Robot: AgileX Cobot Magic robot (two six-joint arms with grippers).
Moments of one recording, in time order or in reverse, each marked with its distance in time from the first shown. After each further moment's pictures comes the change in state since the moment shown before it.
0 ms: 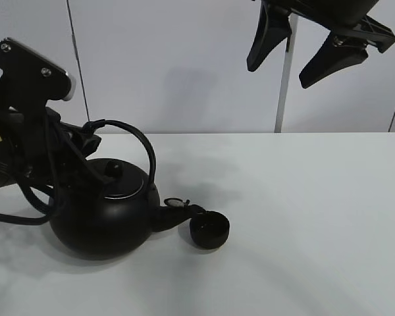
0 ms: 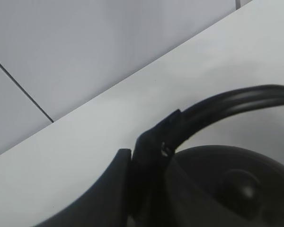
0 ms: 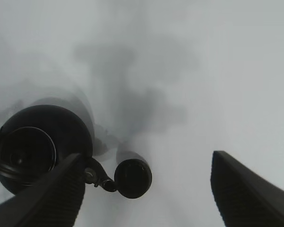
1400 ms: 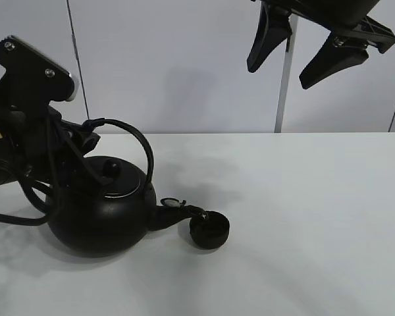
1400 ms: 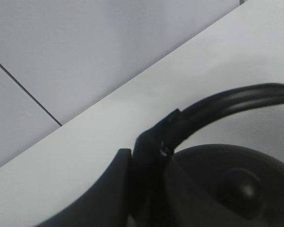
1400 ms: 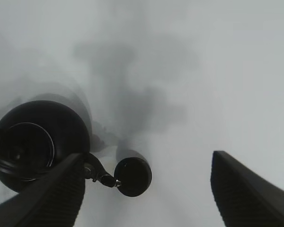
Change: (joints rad) left arm 0.000 0.000 -0.006 -0.024 0.000 0.064; right arm 0.000 0.000 0.000 0.000 0.006 0.000
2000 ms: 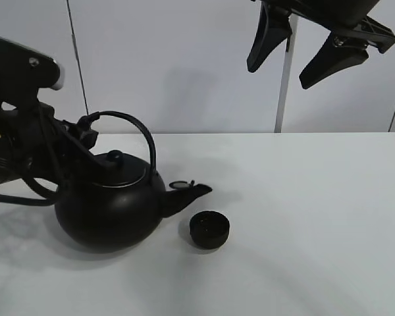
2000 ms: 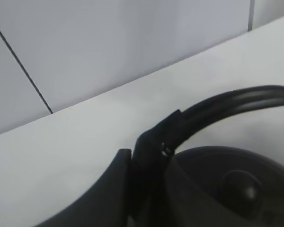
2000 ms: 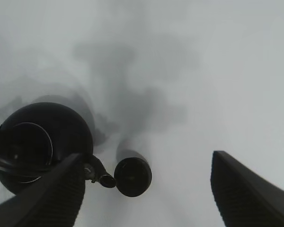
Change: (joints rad) left arm 0.000 -0.001 0.001 -0.003 -0.015 -0.174; right arm 0.000 0.000 0.000 0.000 -0.001 0.000
